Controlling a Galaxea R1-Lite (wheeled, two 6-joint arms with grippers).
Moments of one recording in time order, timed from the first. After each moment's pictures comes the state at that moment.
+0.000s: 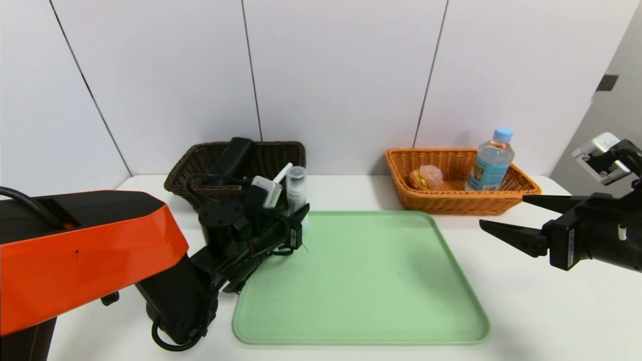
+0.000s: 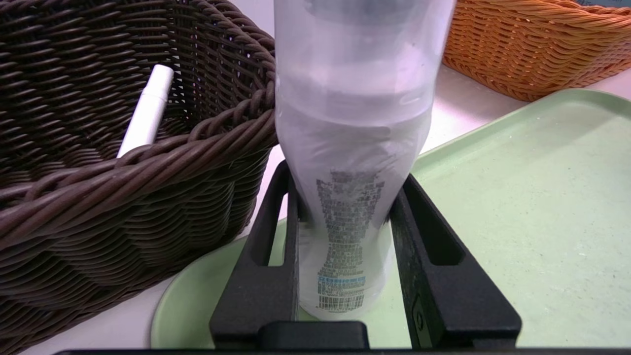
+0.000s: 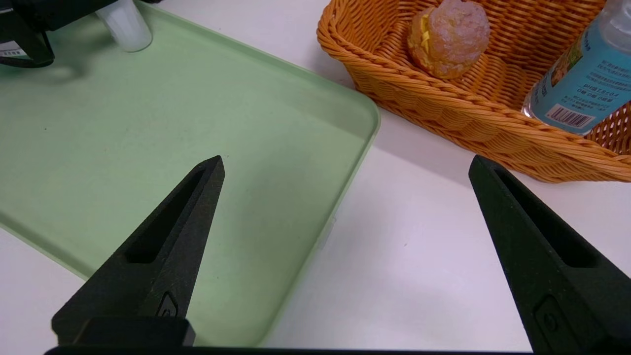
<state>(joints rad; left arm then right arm) -0.54 2.18 -0.68 -1.52 -0.02 0.02 0.17 1.27 -0.63 -0.26 0.24 -0.18</state>
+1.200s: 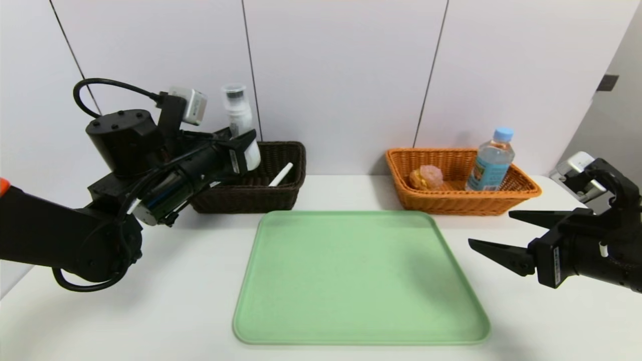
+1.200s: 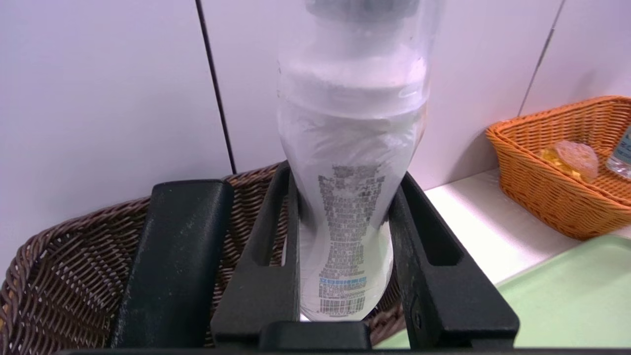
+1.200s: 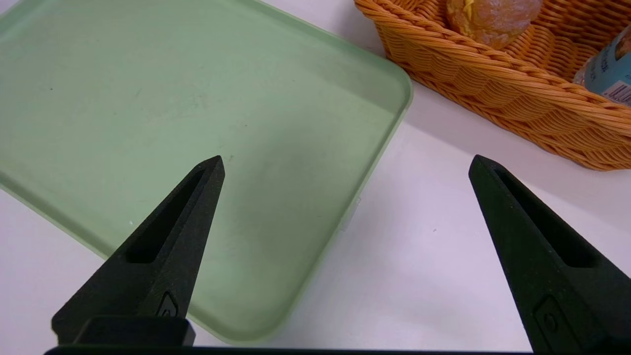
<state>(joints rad) -0.34 1.80 -0.84 -1.14 -0.09 0.02 0.21 1.29 -0.59 -0.26 0.24 -0.19</state>
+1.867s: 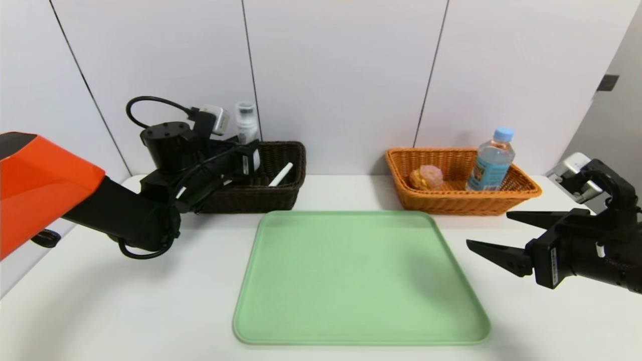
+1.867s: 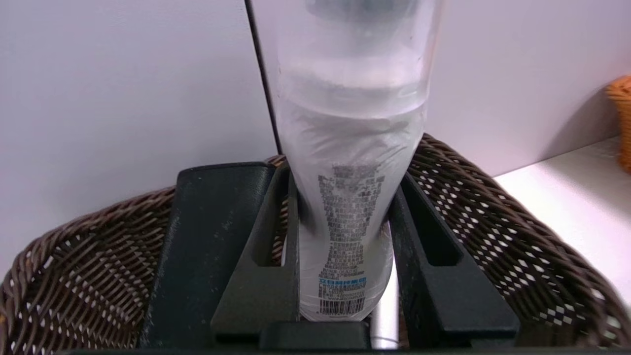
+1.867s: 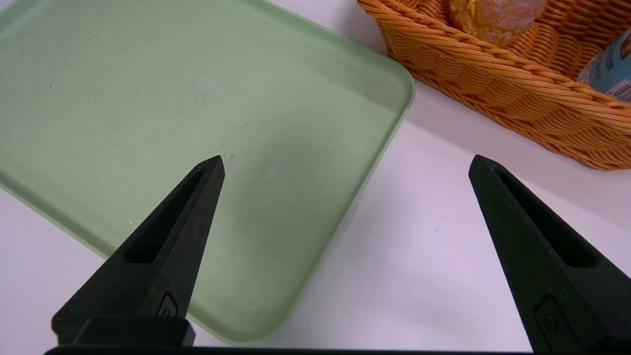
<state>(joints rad) -0.27 2.04 -1.03 -1.13 -0.09 0.11 0.22 1.30 -0.60 -0.26 0.24 -0.19</state>
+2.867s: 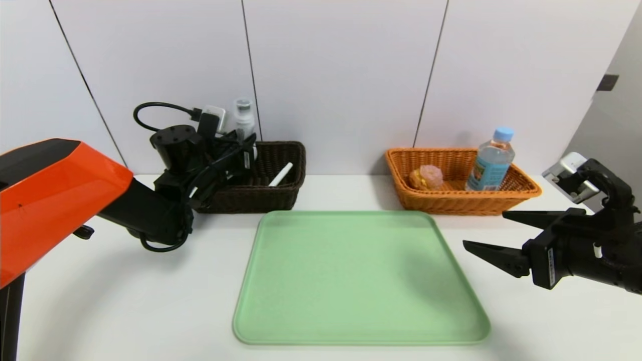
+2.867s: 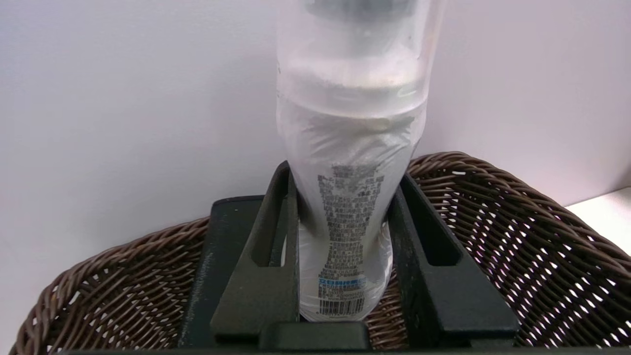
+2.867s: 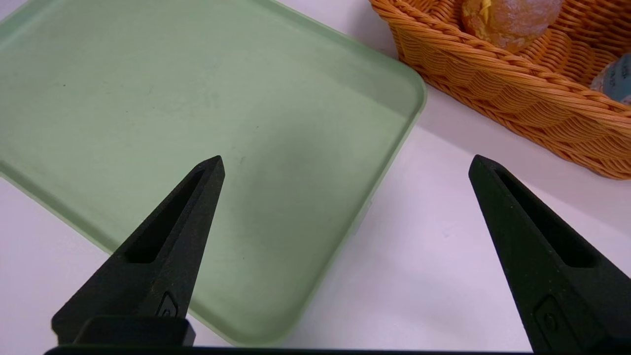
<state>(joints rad) -0.25 2.15 -1.13 -1.23 -0.05 0.14 0.24 1.31 -0.60 -0.26 0.23 -0.19</state>
